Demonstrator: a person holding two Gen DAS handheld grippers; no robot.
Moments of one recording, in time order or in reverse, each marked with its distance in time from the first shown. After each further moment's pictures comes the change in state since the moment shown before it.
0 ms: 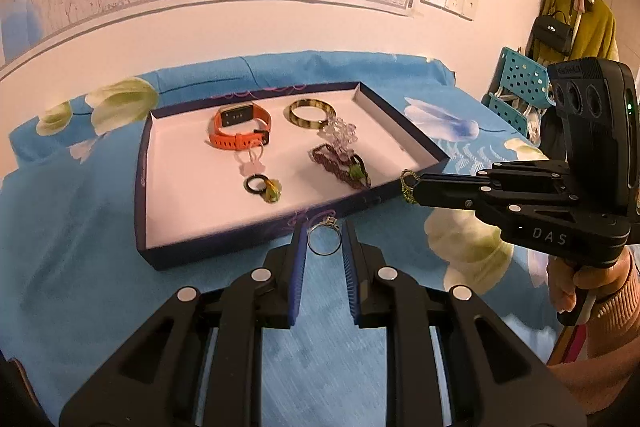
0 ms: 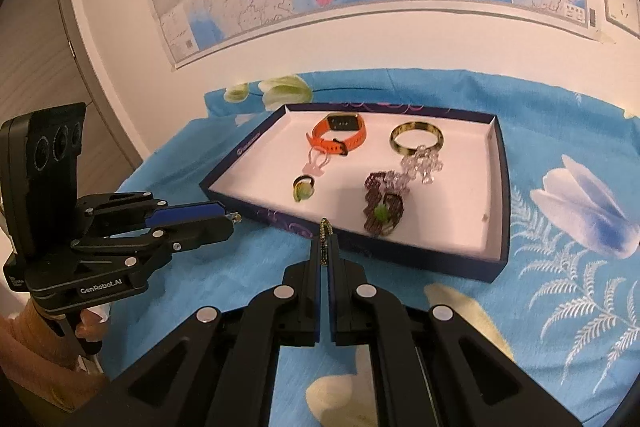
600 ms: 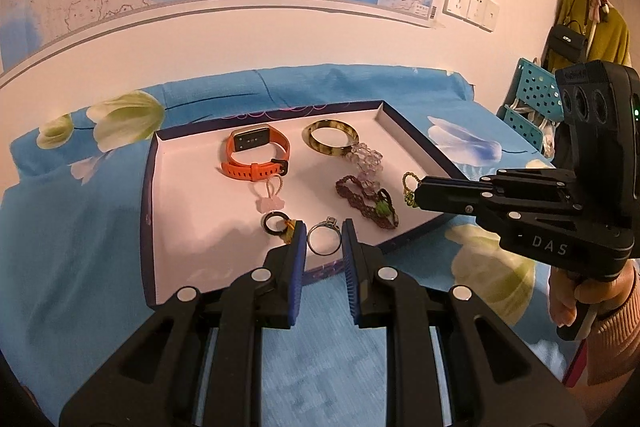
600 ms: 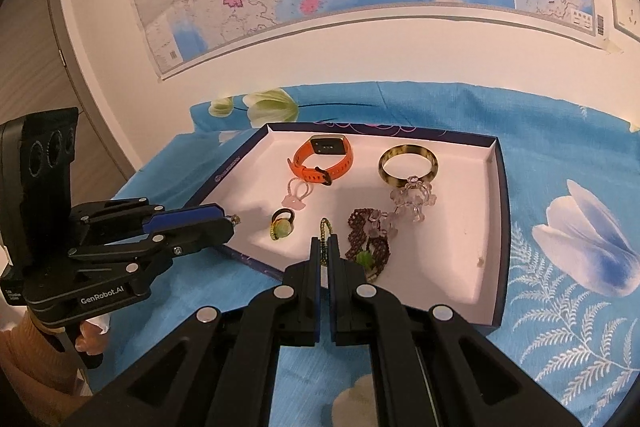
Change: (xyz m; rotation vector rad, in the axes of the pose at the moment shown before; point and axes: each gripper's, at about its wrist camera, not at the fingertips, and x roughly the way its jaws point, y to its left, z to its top) left arm 0.025 0.015 0.030 -0.022 -0.012 0.038; right arm 0.024 -0.013 0.029 0.010 -0.011 -0.017
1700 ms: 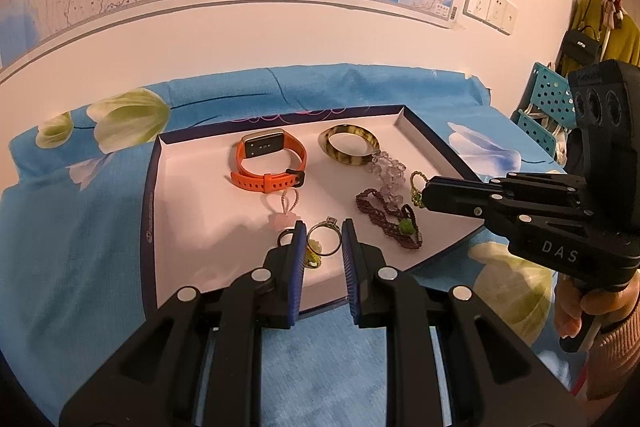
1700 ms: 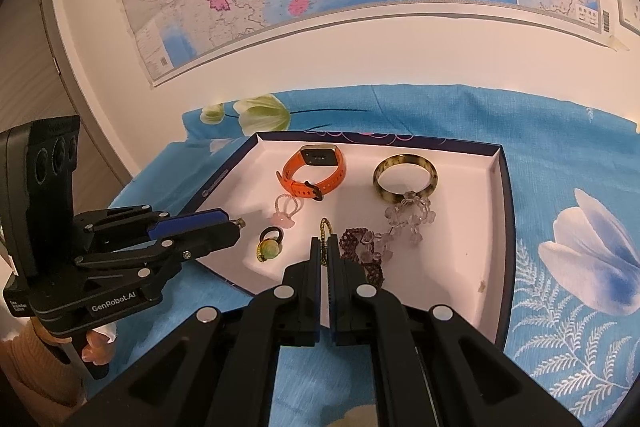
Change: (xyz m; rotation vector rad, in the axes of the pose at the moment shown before) left arm 0.022 0.012 0.011 -0.024 0.013 0.028; right arm 0.015 -0.009 0.014 0.020 -0.004 0.000
